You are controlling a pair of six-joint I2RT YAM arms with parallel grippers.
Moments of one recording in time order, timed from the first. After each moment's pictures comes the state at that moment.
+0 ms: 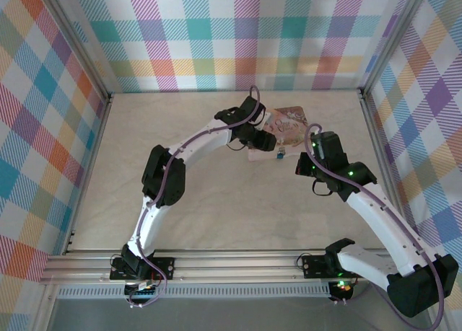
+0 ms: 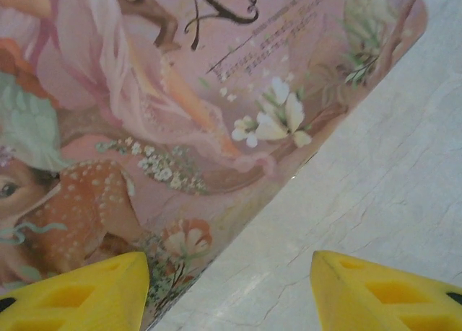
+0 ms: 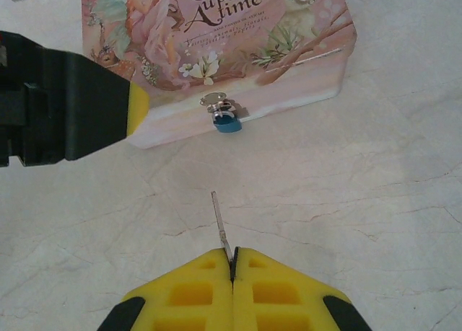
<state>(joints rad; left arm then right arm) -0.71 2.23 2.02 -0.76 0.24 -0.28 0.43 1.01 0.96 -0.77 0.12 0.49</state>
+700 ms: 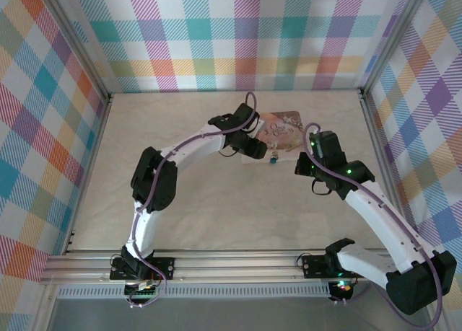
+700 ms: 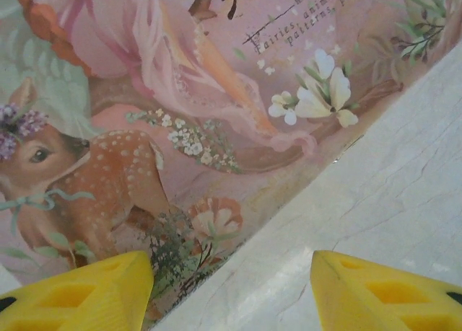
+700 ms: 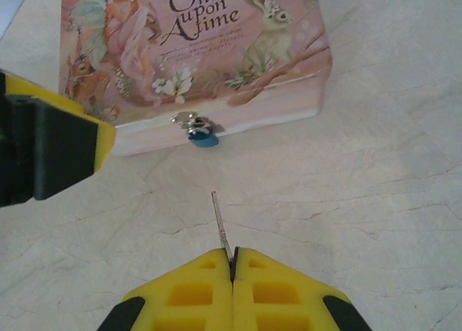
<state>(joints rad) -0.69 2.09 1.78 -0.71 0.15 -0.21 0.42 1.03 0.96 -0.77 0.12 0.49</state>
